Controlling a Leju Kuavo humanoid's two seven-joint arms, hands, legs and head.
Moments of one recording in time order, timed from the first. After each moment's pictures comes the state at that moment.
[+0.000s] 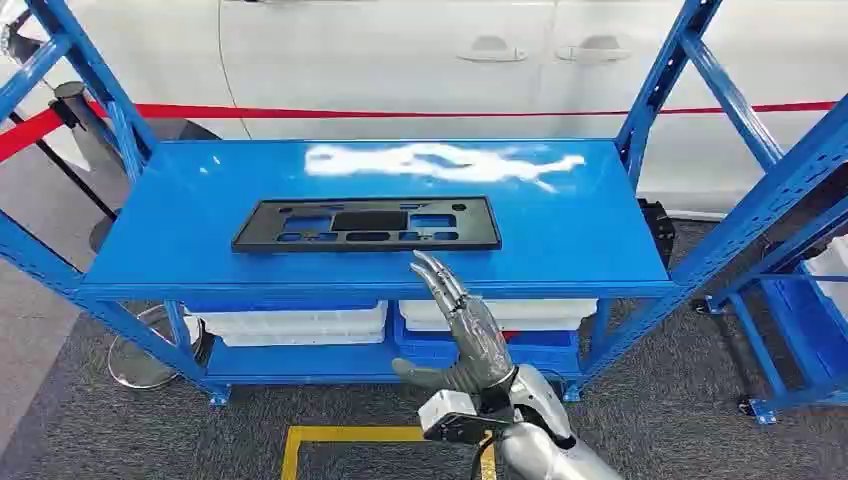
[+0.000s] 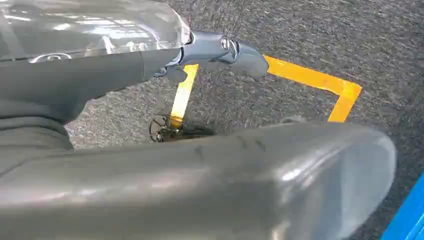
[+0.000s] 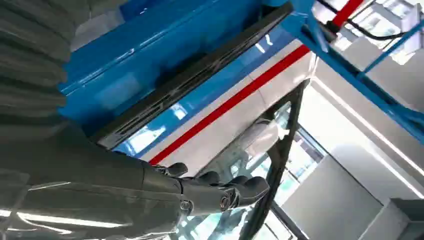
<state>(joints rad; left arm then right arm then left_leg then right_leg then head) -0.06 -0.02 -0.44 -0.19 0.67 0.22 -0.49 -0.20 -0.07 0.60 -1.53 0.55 -0.41 -0.37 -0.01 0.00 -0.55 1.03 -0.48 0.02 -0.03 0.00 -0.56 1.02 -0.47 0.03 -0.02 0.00</state>
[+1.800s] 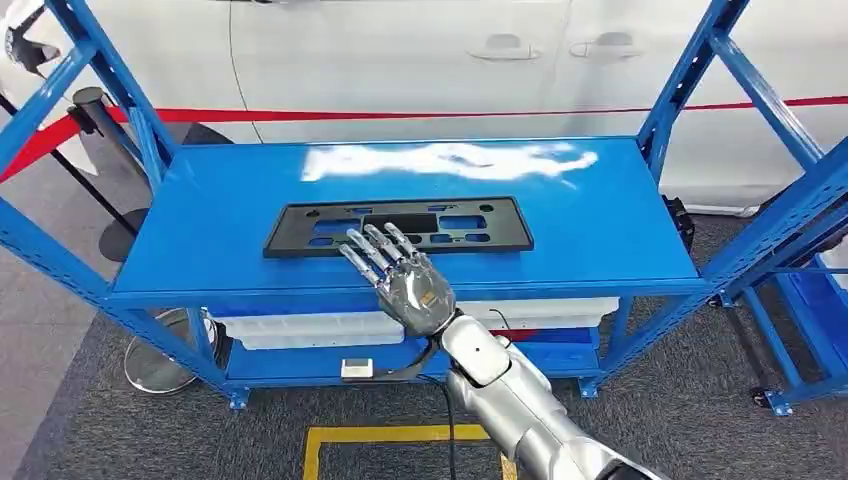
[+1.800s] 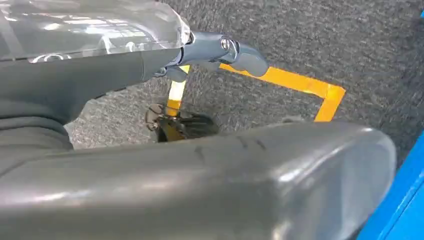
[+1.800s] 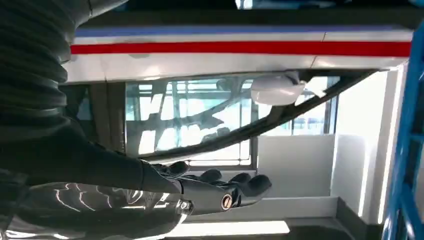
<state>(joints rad) -0.07 -0.03 -0.48 -0.19 0.71 0.18 -0.48 -0.50 0.20 0.45 -0.87 1.51 -0.70 -0.23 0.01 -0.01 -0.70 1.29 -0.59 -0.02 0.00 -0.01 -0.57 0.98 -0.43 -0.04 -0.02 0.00</state>
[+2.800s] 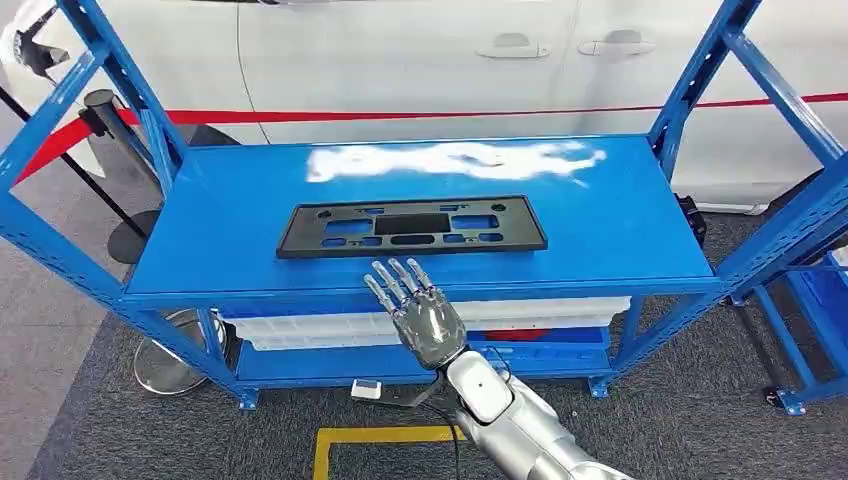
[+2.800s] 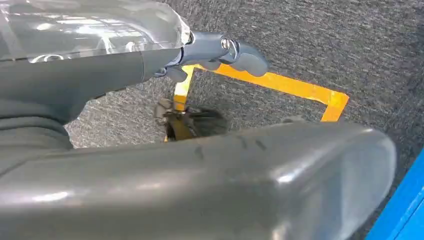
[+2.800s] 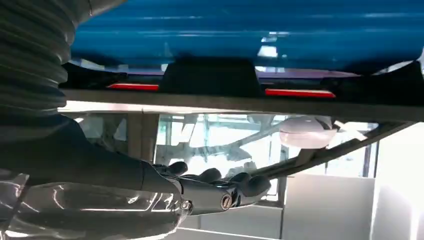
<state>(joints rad) -0.07 -0.02 -0.49 -0.19 0.71 0.16 -0.45 -0.43 0.15 0.57 -0.83 1.56 -0.70 0.03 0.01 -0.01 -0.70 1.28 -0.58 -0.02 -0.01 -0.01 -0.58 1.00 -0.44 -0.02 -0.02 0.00</state>
